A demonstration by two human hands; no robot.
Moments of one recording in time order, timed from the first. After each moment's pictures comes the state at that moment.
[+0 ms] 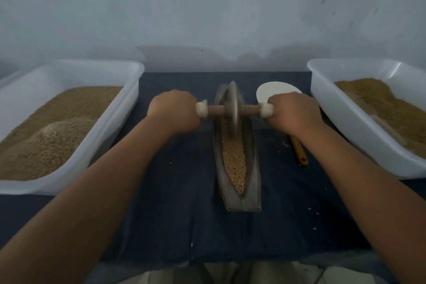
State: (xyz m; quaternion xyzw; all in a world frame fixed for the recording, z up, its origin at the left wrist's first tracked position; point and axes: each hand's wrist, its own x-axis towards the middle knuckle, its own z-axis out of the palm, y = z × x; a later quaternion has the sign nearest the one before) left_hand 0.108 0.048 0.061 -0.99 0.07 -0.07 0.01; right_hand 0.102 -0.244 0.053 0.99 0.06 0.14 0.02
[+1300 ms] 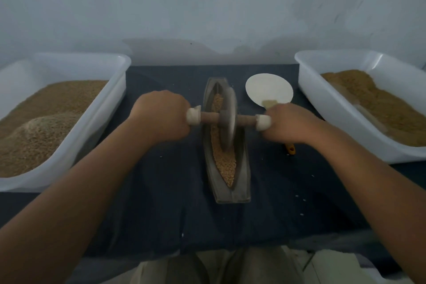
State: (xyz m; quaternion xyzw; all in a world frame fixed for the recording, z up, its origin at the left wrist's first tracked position) left_hand 0.074 0.057 0.060 -0.98 0.17 -0.13 0.05; right_hand 0.061 -0.260 0.057 0.99 0.07 -0.08 -0.05
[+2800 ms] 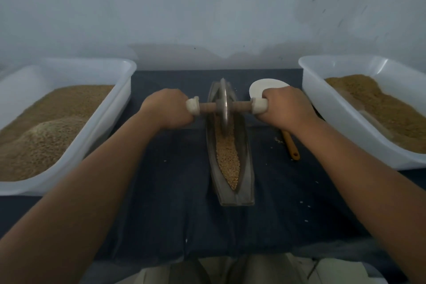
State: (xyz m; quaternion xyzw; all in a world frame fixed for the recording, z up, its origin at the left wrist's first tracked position) left_hand 0.111 0.056 0.065 -0.99 0.11 0.00 -0.07; right_hand 0.094 -0.247 0.059 0.98 0.11 0.17 -0.03
